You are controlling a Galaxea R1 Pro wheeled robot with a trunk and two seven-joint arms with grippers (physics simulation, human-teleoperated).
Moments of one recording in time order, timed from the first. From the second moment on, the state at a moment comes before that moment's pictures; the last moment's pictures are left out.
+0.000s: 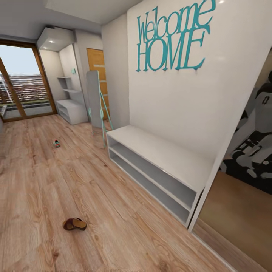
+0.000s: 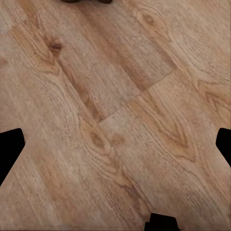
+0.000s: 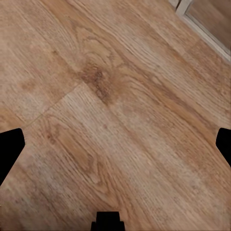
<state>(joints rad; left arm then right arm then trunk) -0.12 0.10 0.11 -0.25 0.01 -0.37 0.05 -0.03 -0.04 -0.01 -0.47 0.01 -0.26 0.00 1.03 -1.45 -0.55</state>
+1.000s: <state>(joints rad) -0.12 0.10 0.11 -0.25 0.01 -0.37 0.05 -0.03 -0.04 -0.01 -0.47 0.01 -0.26 0.00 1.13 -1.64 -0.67</state>
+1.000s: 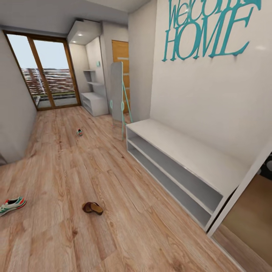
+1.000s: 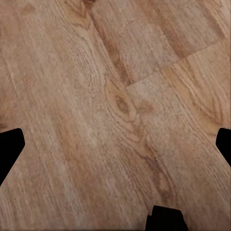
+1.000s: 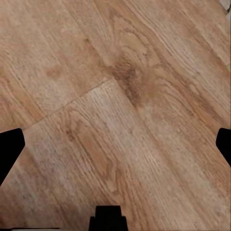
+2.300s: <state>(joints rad) -0.12 0.09 0.23 -0.24 0.00 -0.38 0.04 -0.03 -0.07 -0.01 -0.47 0.01 -0.27 -0.01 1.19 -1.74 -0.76</state>
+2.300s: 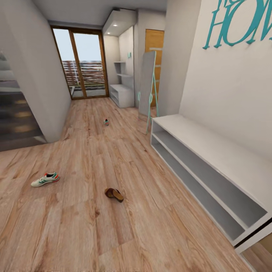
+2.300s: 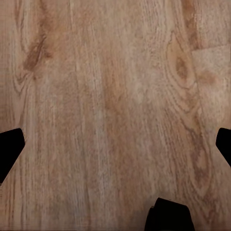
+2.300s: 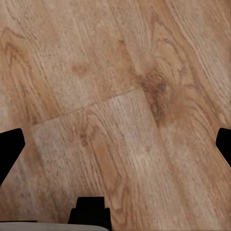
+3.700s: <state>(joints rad) -0.12 0.10 0.23 -0.24 0.00 -0.38 0.04 -0.03 -0.07 0.00 -0.47 0.02 -0.27 0.00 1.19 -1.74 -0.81</state>
